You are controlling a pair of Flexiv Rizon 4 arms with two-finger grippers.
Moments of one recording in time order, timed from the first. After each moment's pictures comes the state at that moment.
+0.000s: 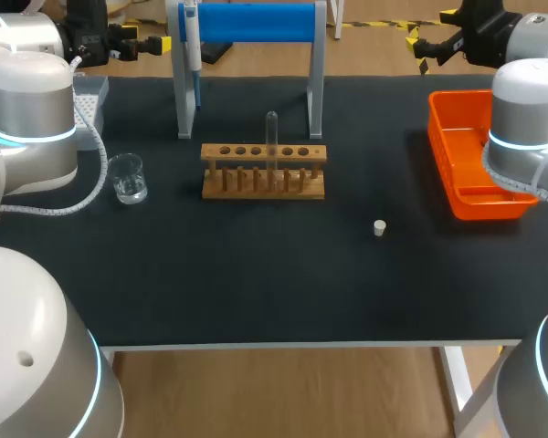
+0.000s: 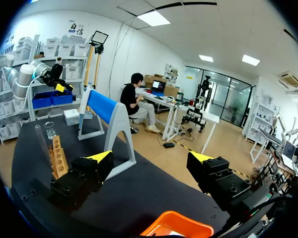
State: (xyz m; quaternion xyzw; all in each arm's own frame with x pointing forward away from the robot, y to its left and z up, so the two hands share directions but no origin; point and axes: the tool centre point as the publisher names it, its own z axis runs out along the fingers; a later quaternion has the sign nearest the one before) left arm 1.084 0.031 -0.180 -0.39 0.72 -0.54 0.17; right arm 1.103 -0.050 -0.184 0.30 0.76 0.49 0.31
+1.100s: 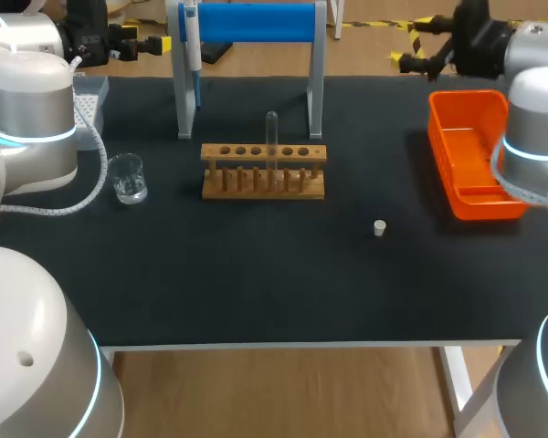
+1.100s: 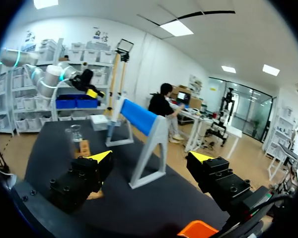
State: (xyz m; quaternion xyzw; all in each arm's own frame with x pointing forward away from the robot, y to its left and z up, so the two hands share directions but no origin) left arm 1.084 0.031 -0.179 -0.39 0.72 -0.54 0.17; right arm 1.042 0.010 -0.177 0.19 0.78 0.55 0.24
